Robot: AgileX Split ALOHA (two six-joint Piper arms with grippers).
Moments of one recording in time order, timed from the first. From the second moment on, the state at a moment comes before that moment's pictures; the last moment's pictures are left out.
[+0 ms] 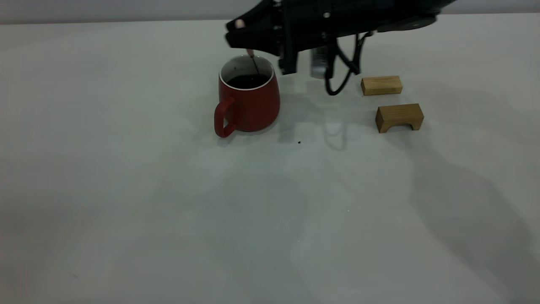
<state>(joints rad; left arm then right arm) 0.00 -0.02 -0.49 0.03 1.13 -0.03 0.30 2.67 -1.79 1.74 1.03 0.44</state>
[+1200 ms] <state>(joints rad) 0.00 -0.02 -0.49 0.03 1.13 -0.03 0.32 2.59 -1.61 1.76 0.98 0.46</state>
